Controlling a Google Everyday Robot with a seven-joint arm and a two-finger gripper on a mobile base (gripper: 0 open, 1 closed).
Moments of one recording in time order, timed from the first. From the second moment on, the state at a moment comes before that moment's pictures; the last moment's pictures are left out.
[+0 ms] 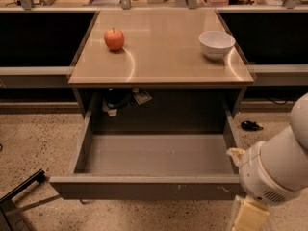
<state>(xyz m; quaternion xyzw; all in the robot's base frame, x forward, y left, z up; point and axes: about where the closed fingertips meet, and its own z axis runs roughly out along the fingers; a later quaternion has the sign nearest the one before) 0.316 -0.163 0.776 -0.59 0.79 0.09 0.12</state>
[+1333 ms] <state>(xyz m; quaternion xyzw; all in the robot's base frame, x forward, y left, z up) 0.273 -0.127 0.682 -0.61 0.76 0.19 0.10</state>
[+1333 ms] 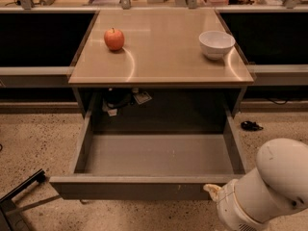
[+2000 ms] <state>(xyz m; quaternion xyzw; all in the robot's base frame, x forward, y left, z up) 0.277 -0.109 0.632 -0.62 0.75 0.20 0.07</state>
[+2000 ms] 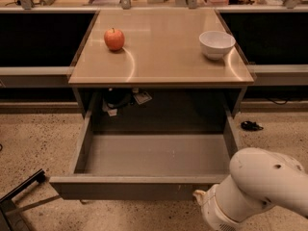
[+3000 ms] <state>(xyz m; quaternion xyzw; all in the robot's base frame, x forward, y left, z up) 0.344 -0.069 0.596 -0.64 0.74 0.19 0.07</state>
